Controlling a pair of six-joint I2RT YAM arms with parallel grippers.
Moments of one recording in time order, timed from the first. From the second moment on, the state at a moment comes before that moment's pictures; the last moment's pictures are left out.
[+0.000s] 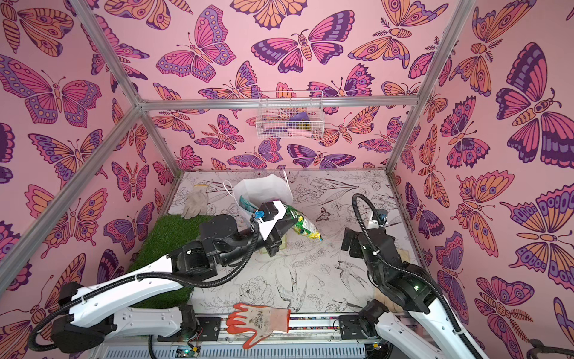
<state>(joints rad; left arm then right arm) -1.15 1.14 1.19 -0.09 -0.10 0.11 0.62 0.63 0.96 -0.94 0.53 0.54</state>
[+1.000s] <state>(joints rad) -0.96 1.11 1.22 -0.12 -0.05 0.12 0.62 0.63 0.95 -0.94 0.50 0.55</state>
